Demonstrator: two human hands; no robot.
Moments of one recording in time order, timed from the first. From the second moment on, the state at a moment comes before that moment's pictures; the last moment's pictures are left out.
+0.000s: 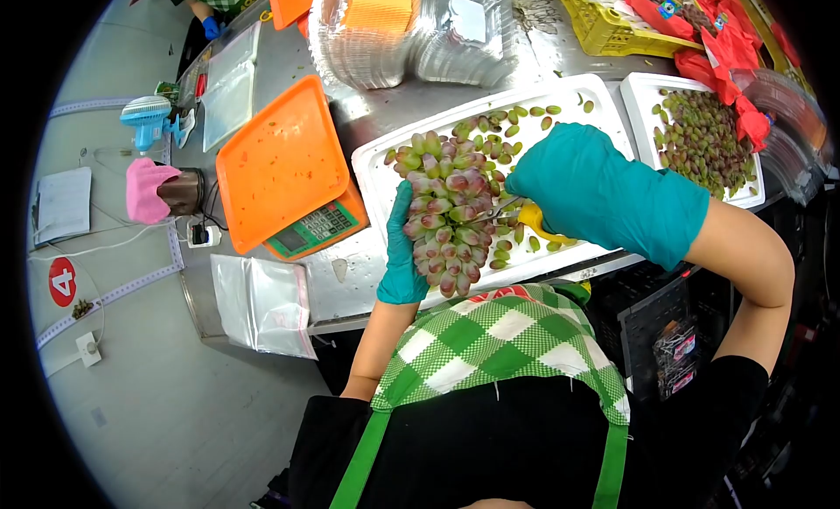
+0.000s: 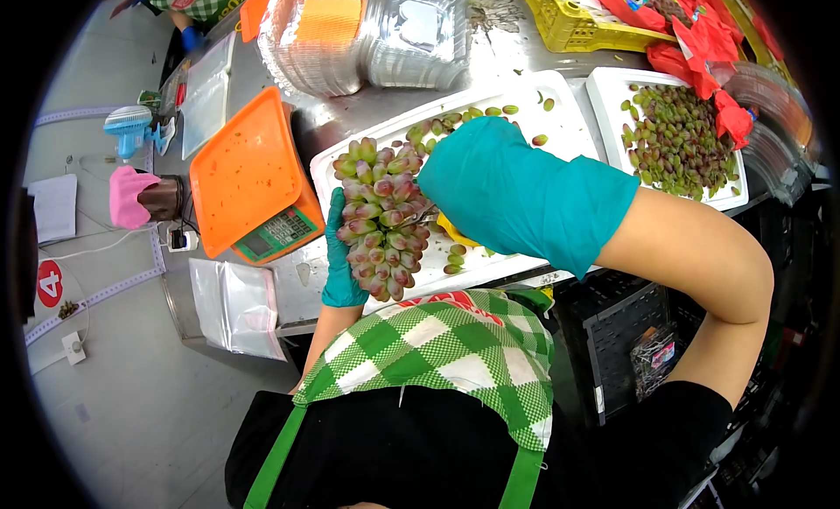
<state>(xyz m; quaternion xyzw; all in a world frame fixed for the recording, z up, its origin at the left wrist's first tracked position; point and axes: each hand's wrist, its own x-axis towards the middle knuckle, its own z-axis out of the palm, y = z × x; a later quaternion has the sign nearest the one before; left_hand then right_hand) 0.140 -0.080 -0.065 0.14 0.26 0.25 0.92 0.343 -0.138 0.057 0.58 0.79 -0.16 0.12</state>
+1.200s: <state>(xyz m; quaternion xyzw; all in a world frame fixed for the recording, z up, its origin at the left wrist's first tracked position) 0.138 -0.081 -0.059 0.19 0.27 0.28 0.90 0.324 -0.161 0.056 0.53 0.85 -0.02 -0.01</state>
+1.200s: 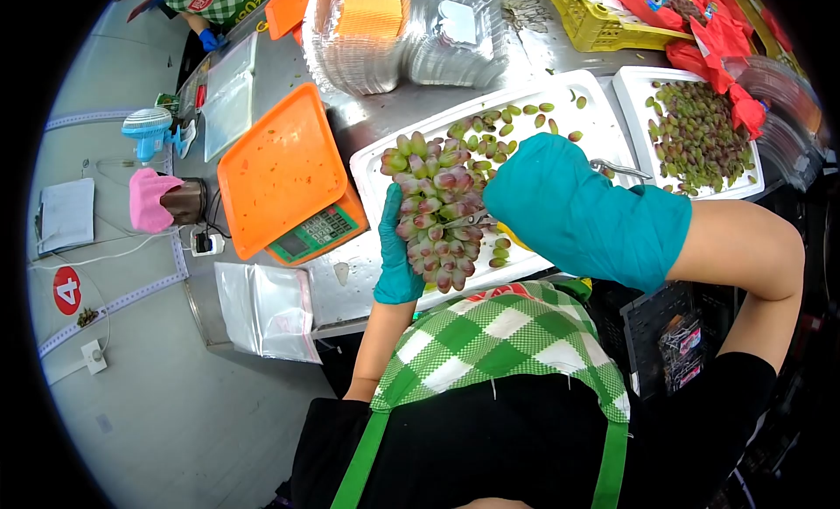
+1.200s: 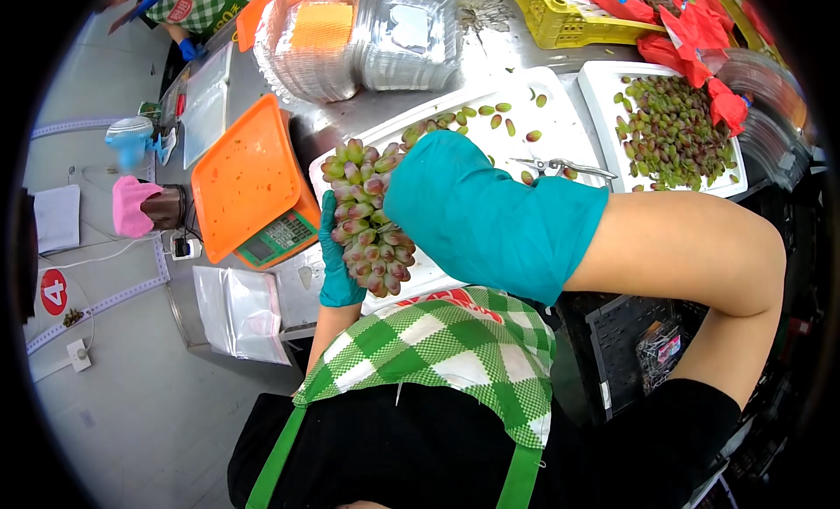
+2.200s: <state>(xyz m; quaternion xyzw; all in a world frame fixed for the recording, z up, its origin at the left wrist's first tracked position) 0.132 -0.066 -0.083 0.10 0.20 0.30 0.93 0.329 -0.176 0.049 0.58 0.80 0.00 -0.14</state>
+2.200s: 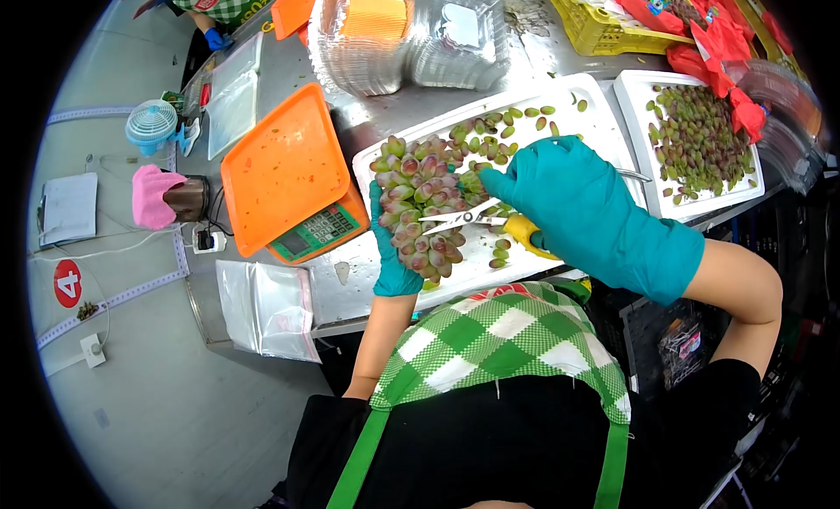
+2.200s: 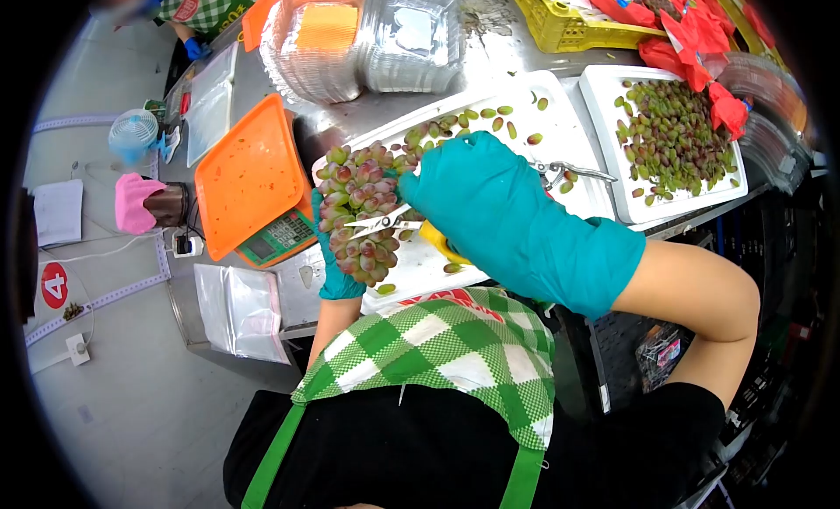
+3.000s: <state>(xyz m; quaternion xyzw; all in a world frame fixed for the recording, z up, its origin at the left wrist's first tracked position) 0.154 -0.083 -0.070 0.13 0.25 0.26 0.92 0.310 -0.145 0.018 0.45 0.84 -0.18 -0.24</state>
